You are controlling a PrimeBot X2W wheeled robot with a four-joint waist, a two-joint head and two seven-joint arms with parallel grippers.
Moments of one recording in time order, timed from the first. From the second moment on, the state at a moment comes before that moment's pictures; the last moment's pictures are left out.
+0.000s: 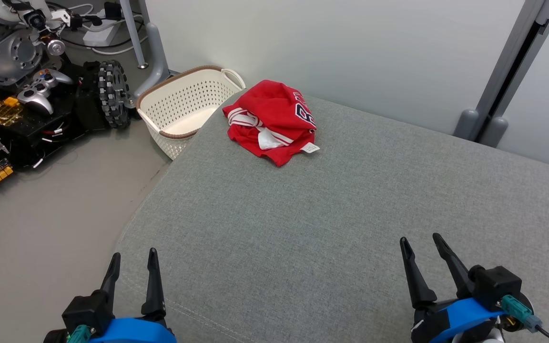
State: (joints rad) left arm -0.01 0.13 -0.17 0.30 -0.34 0.02 -0.26; right arm -0.08 -0.05 0.07 0.29 0.17 0.13 -0.22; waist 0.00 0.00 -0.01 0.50
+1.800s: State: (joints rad) left arm -0.98 0.44 -0.04 0.84 -0.45 -0.09 0.07; right arm -0.22 -0.05 0.04 -0.15 0.01 0.13 -0.10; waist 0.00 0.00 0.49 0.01
